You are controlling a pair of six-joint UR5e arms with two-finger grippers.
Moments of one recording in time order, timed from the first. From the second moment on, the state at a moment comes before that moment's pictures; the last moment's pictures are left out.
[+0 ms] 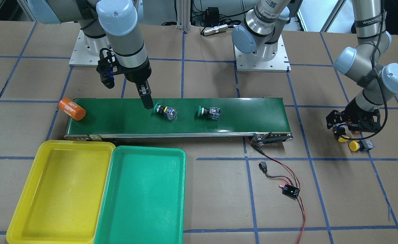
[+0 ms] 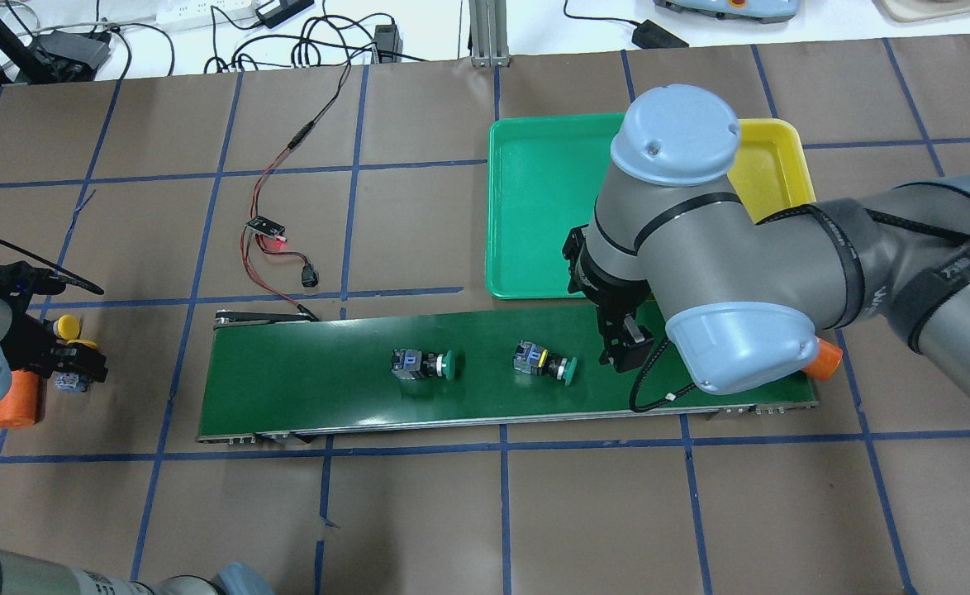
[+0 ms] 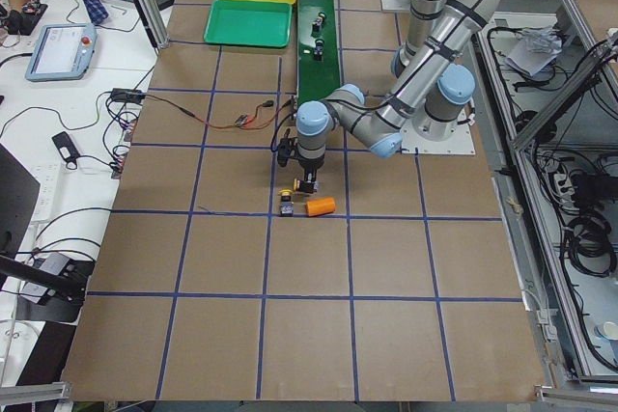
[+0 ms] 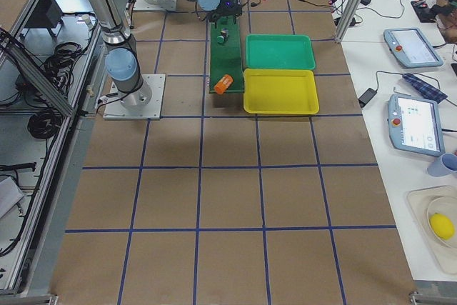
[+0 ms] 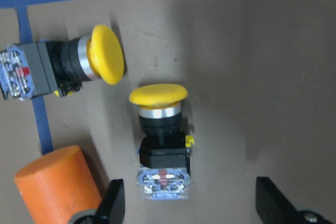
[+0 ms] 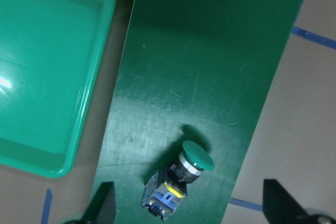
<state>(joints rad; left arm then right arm) -0.81 -1.84 -2.14 -0.71 1.61 0.85 1.83 -1.55 1.94 -1.96 -1.50 1.54</state>
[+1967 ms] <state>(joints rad) -1.20 -1.56 -2.10 -1.14 1.48 -0.49 1.75 -1.49 2.05 -2.04 -1.50 1.58</state>
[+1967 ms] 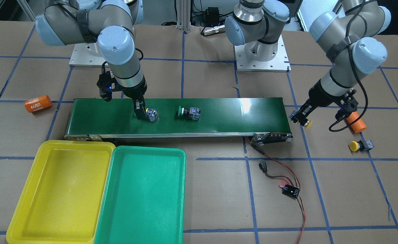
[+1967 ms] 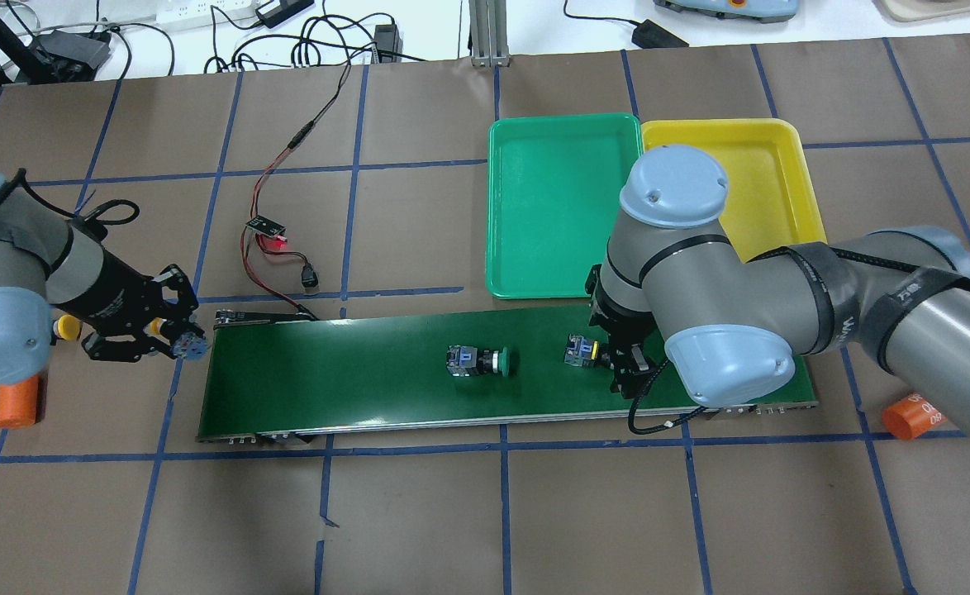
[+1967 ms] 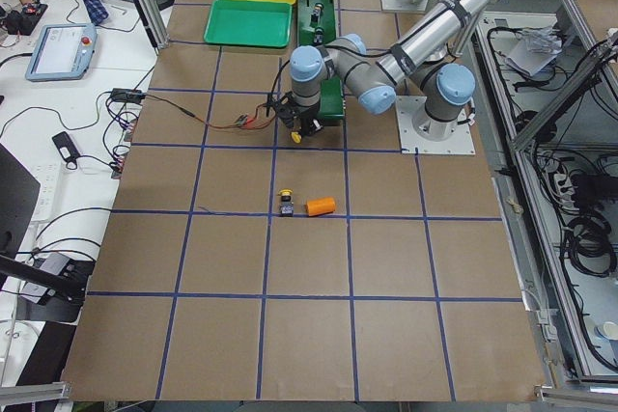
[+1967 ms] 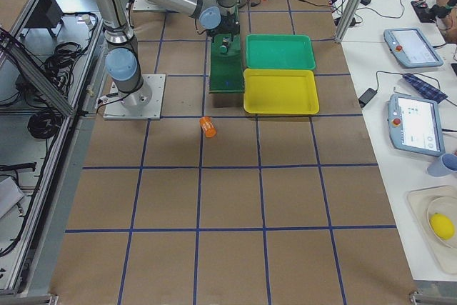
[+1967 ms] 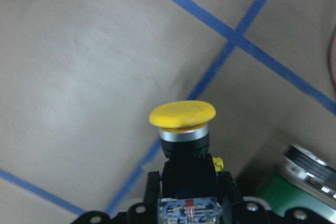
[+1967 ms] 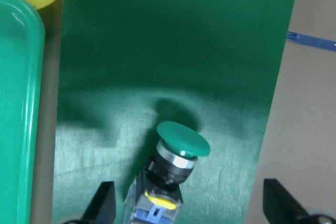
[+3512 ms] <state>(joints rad) -1.13 -1.62 -2.09 -1.08 1.51 -0.34 1.69 -1.44 1.92 -1.99 -1.47 1.51</state>
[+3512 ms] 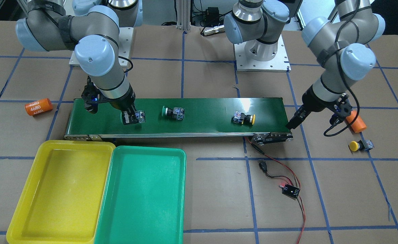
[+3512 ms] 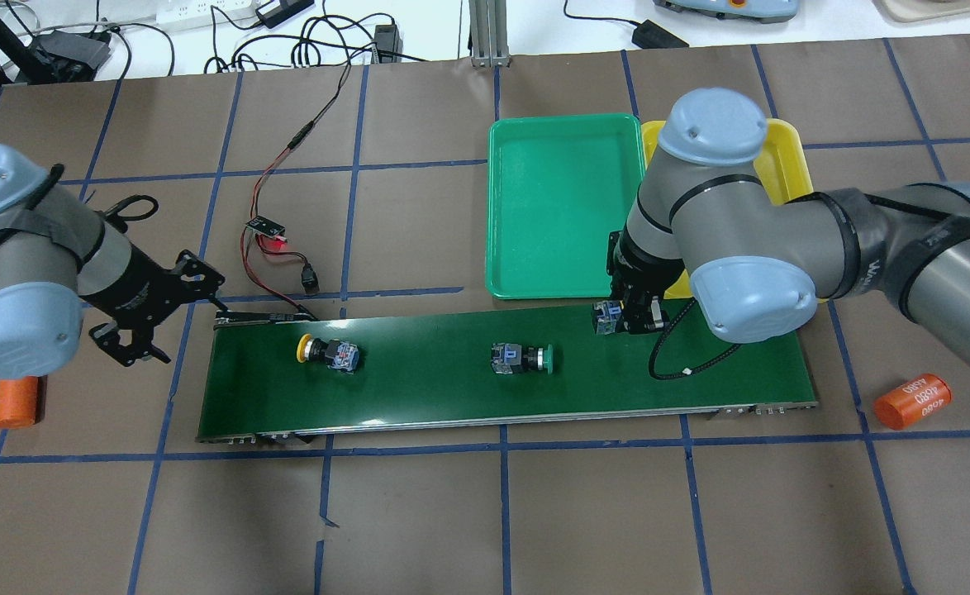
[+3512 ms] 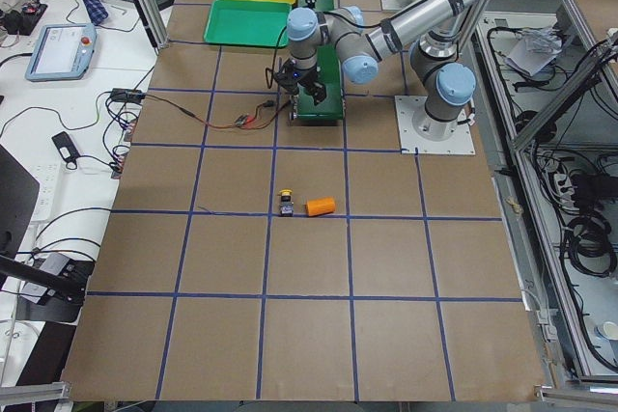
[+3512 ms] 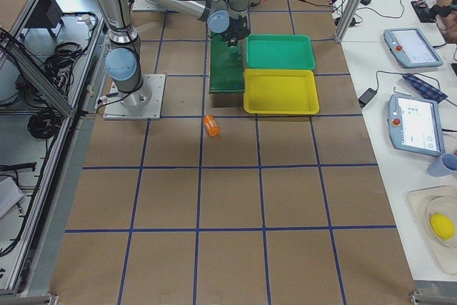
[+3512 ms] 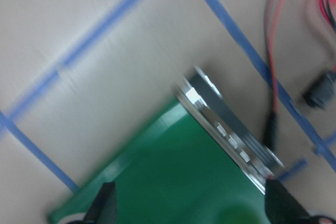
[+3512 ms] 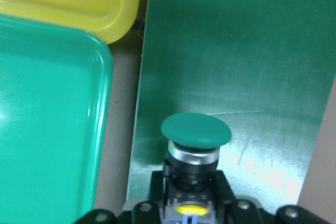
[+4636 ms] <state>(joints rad) -0.66 -1.82 -2.06 -0.83 1.54 0.77 1.70 -1.17 1.70 -2.15 -1.48 1.46</state>
